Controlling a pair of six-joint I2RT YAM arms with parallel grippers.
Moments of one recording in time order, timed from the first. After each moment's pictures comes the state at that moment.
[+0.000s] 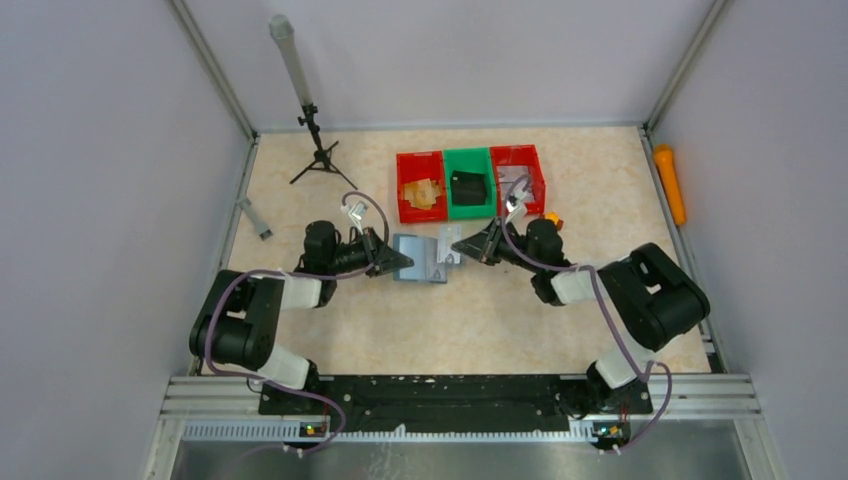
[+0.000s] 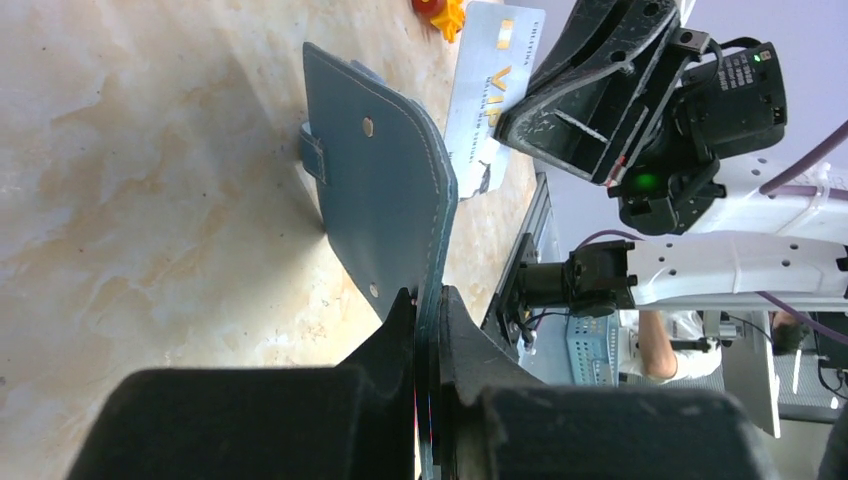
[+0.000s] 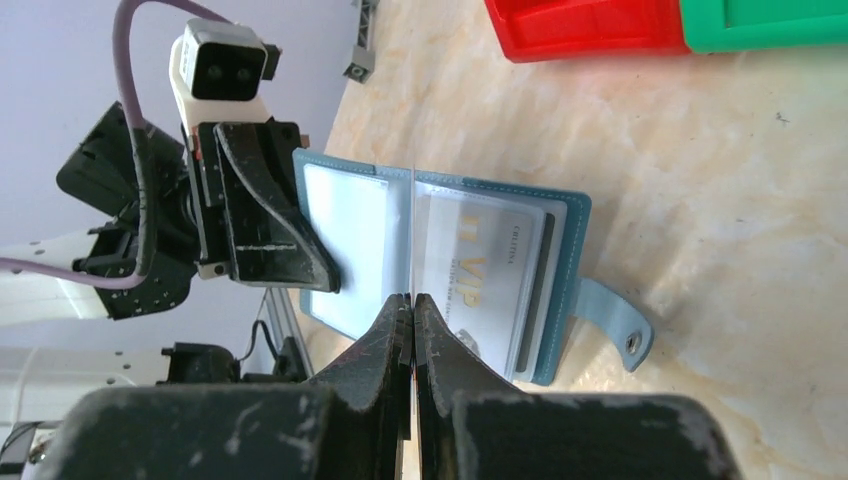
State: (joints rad) left arm -0.20 1.51 0.44 0.75 0.93 -0.89; right arm 0.51 1.64 0.51 0.98 -0.50 0.91
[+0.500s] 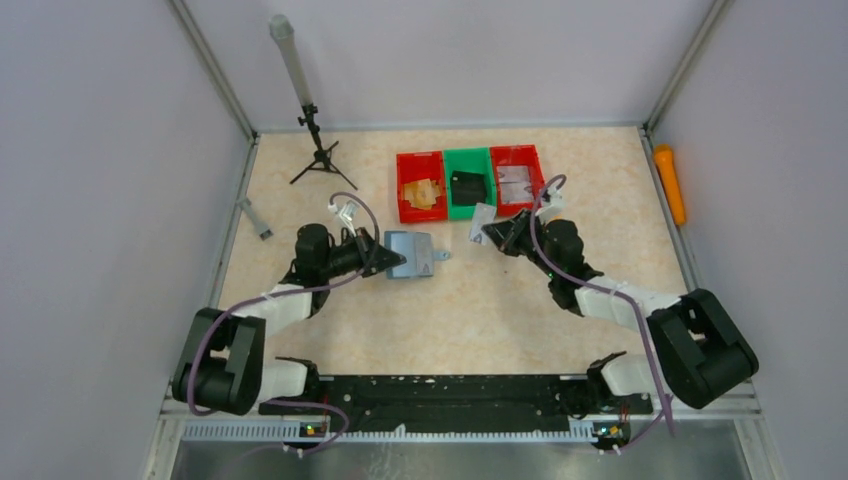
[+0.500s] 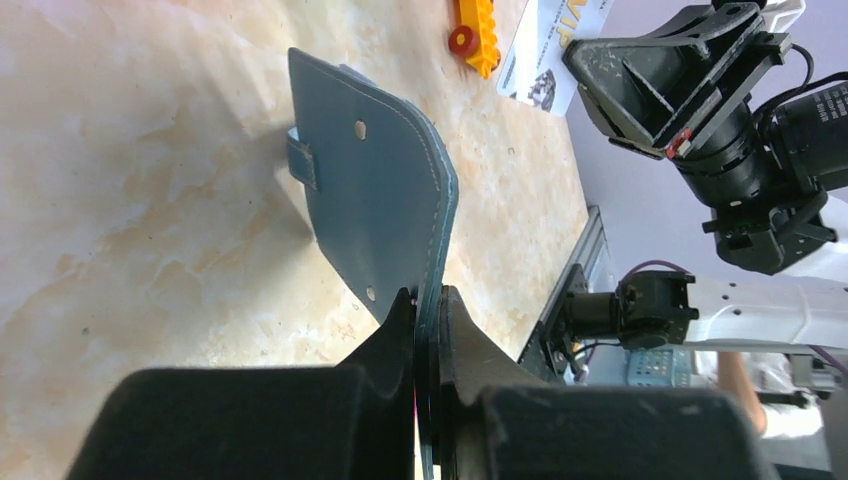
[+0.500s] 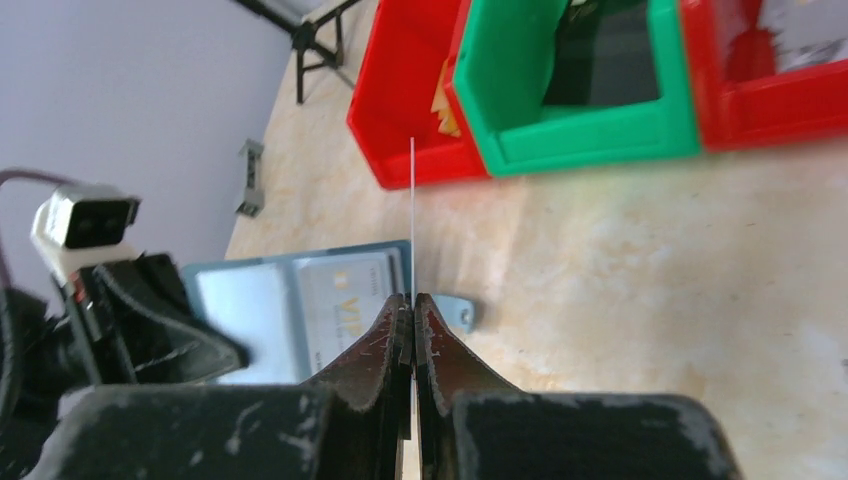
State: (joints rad) left arm -0.20 1.34 0.42 0.57 0.81 -0.78; right arm 0.48 1.34 0.47 0.70 -0.16 0.78
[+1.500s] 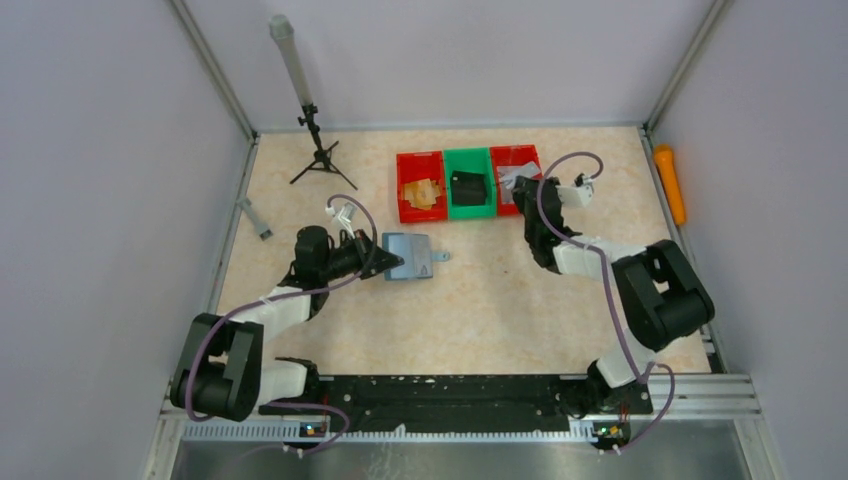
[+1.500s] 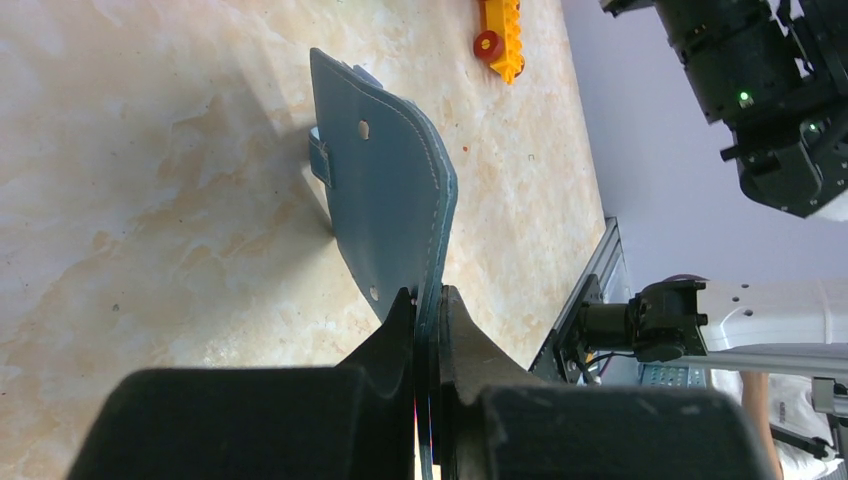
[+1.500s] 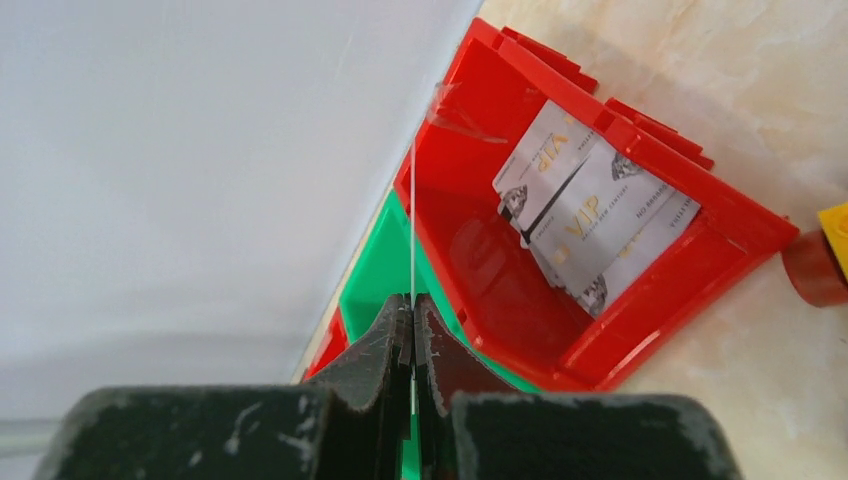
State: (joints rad) left arm -0.20 1.26 0.40 0.50 0.74 -0.75; right arm 0.44 1.58 0.75 0.60 0.58 1.19
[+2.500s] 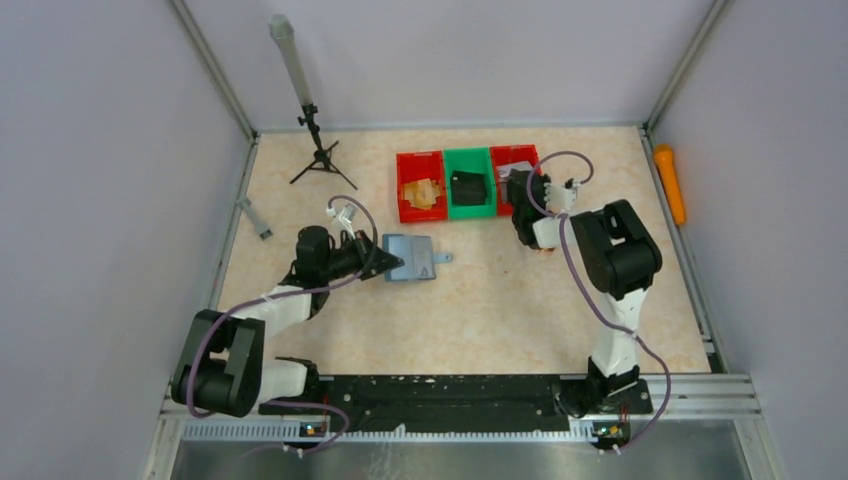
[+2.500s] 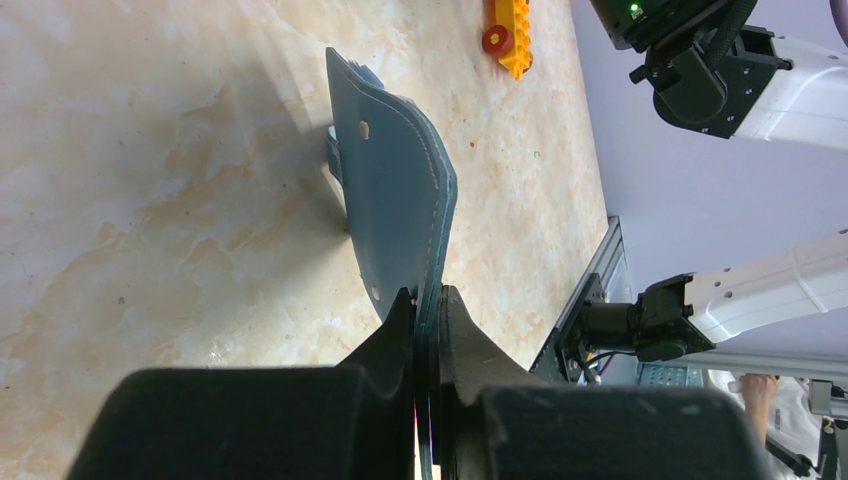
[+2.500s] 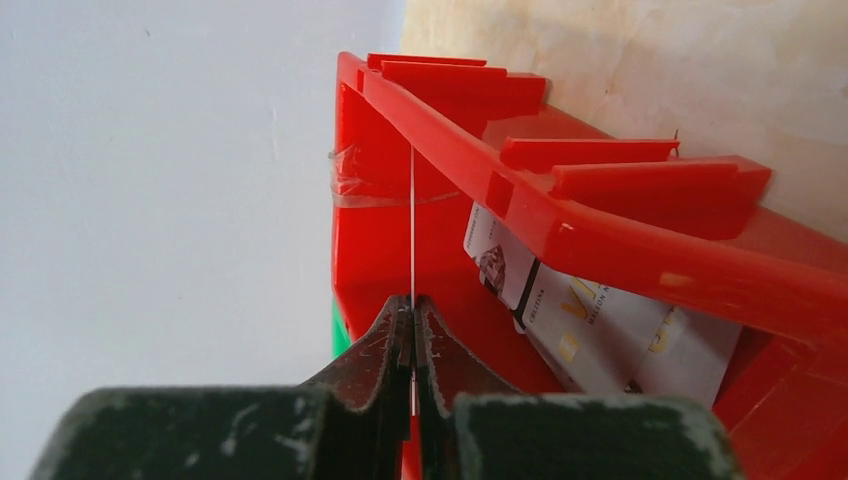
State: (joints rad) left arm -0.20 1.28 0.40 0.49 0.74 -0.75; right arm 0.37 2.00 1.02 0.63 0.58 1.55
